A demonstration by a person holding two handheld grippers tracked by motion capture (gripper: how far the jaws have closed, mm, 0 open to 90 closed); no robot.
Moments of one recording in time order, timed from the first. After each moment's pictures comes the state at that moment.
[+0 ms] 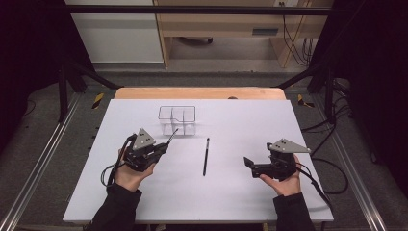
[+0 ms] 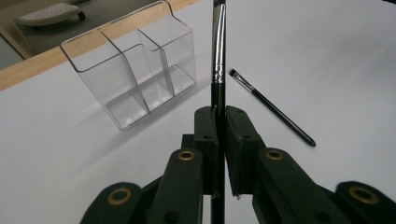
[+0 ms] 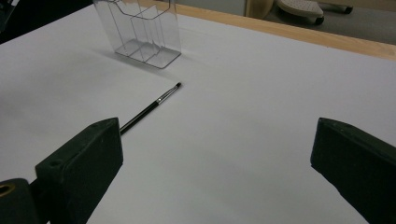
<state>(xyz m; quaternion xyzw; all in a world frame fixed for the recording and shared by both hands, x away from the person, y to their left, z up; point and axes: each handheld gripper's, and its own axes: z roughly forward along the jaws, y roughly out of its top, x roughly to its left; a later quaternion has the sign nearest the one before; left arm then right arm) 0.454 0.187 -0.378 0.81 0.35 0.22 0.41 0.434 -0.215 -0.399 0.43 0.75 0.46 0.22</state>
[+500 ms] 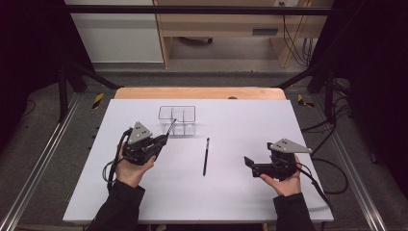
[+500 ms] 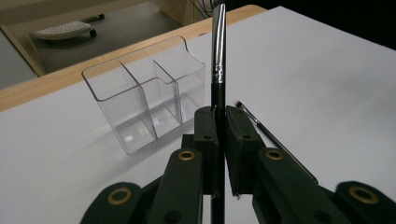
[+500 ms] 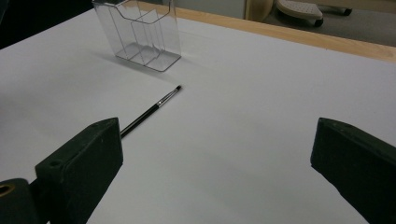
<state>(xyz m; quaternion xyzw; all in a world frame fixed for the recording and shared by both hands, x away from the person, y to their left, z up) 0.463 0.189 -0.367 0.78 0.37 0.23 0.45 0.434 -0.216 -0.398 0.43 0.74 0.46 0.22</state>
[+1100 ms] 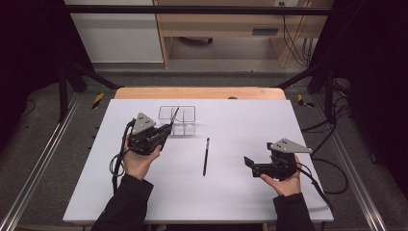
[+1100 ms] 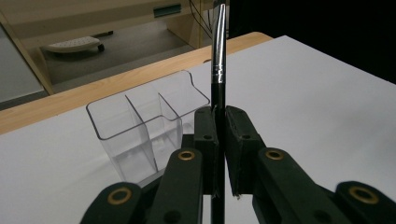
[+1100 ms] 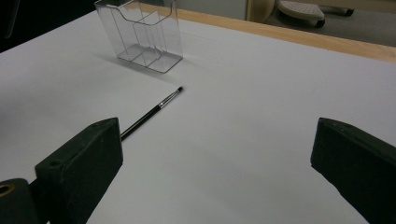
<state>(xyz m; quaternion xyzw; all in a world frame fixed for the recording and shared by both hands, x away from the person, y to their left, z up) 0.482 0.174 -0.354 0.75 0.38 0.25 0.48 0.434 -0.216 -0.398 0.43 0.74 0.47 0.22</state>
